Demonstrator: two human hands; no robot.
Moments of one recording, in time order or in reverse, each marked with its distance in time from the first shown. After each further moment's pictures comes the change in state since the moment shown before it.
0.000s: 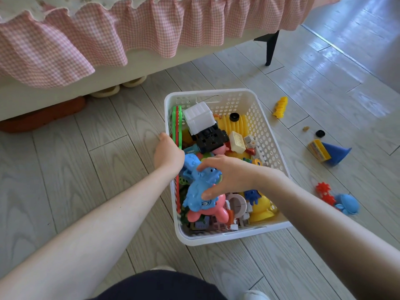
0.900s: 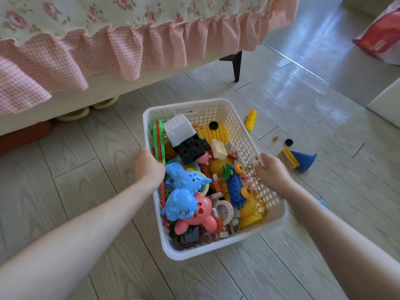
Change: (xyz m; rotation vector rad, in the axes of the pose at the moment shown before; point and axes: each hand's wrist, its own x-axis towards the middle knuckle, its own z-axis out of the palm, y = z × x) left_hand -0.009 0.031 0.007 -0.093 -0.027 0.024; right_hand -0.056 0.122 -0.027 0.295 0.727 0.492
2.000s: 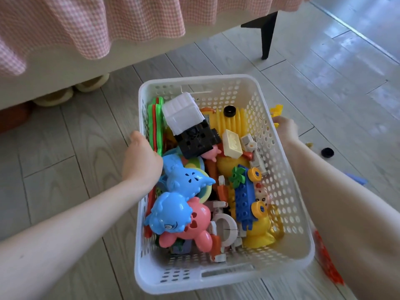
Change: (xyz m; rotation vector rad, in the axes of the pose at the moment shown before) left_hand 0.052 0.037 0.050 0.139 0.133 0.054; right_hand 0.228 0.028 0.022 0.163 0.091 0.170
